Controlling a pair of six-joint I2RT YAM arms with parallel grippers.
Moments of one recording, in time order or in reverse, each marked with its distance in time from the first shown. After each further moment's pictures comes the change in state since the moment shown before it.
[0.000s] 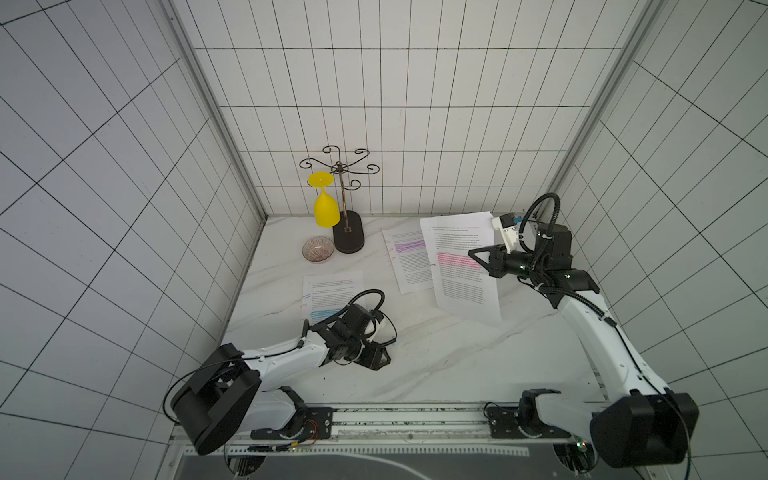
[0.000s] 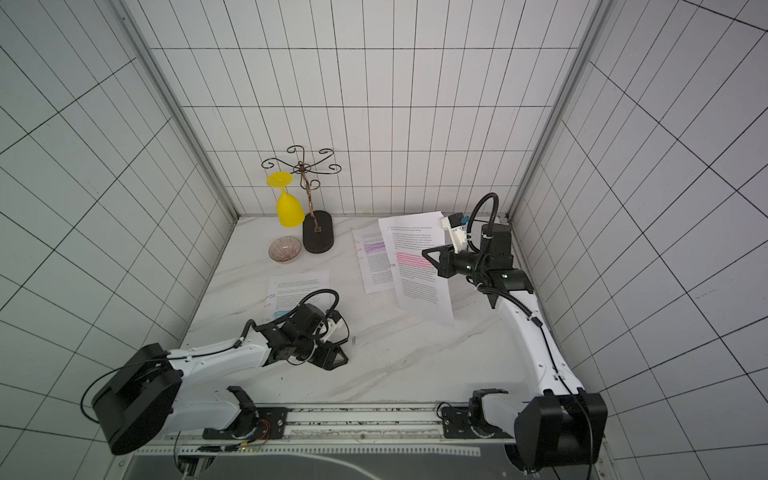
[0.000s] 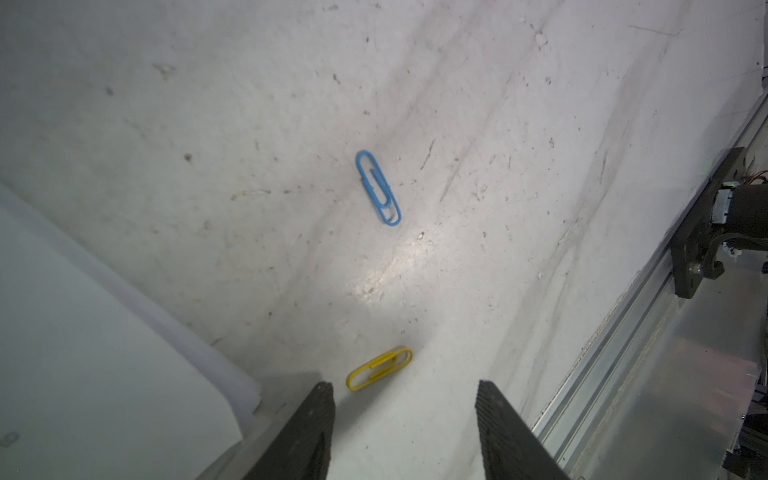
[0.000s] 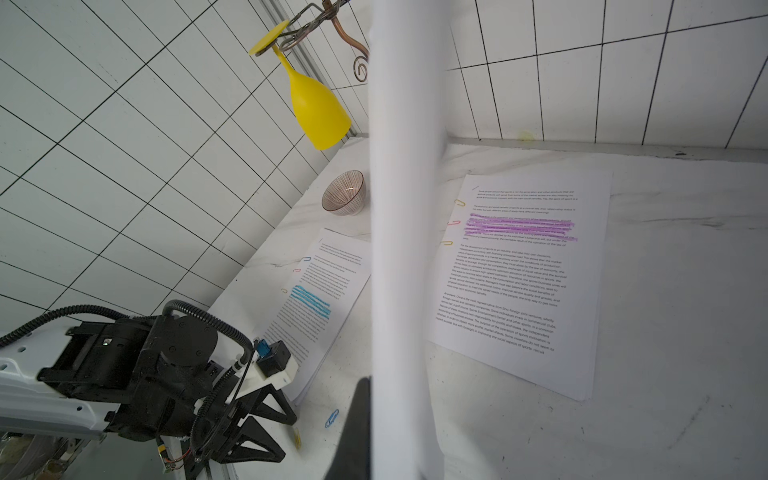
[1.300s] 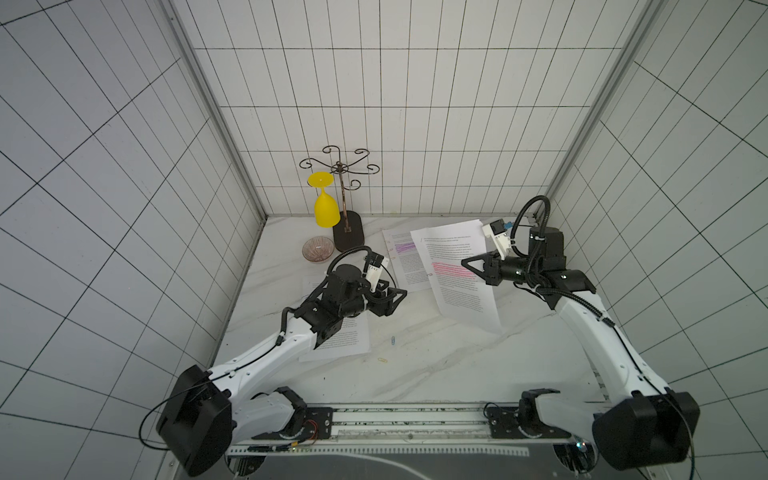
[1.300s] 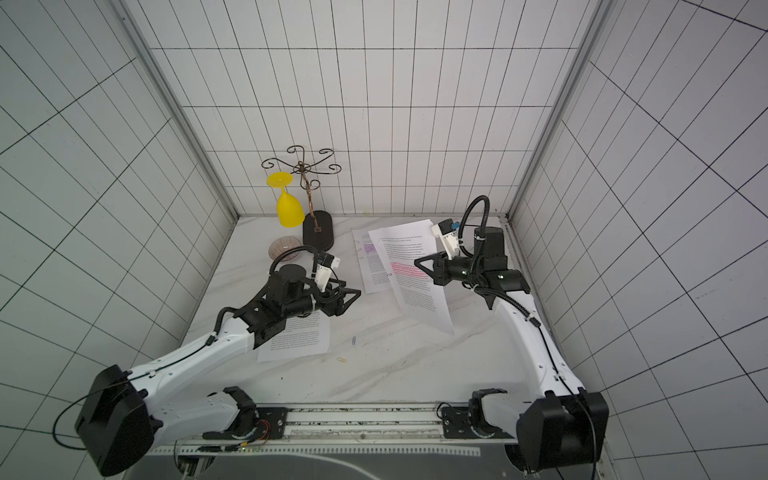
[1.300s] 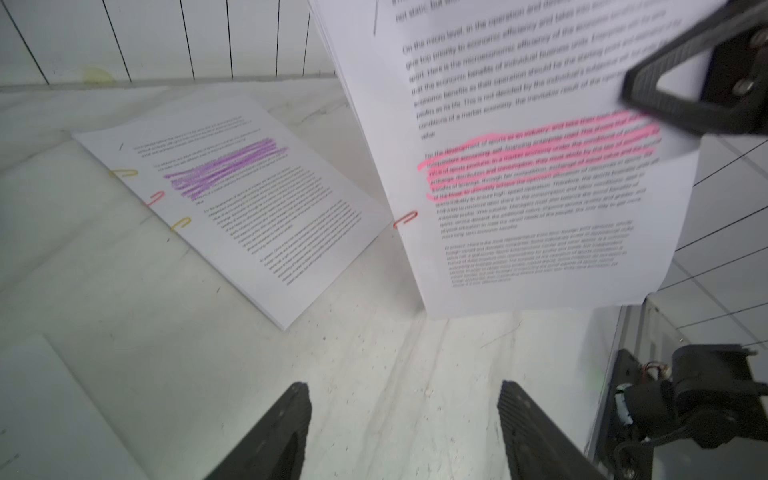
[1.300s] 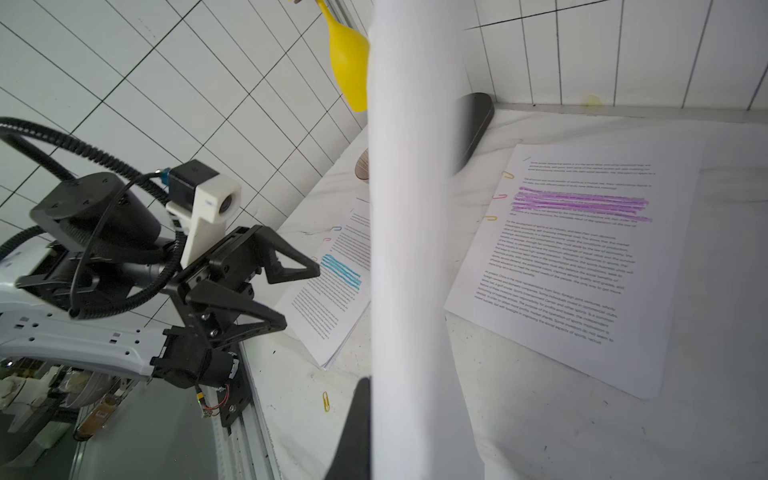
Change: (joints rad) left arm 0.122 -0.091 0.223 0.415 -0.022 0.077; right arm 0.055 -0.014 0.000 -0.081 -0.102 -0.056
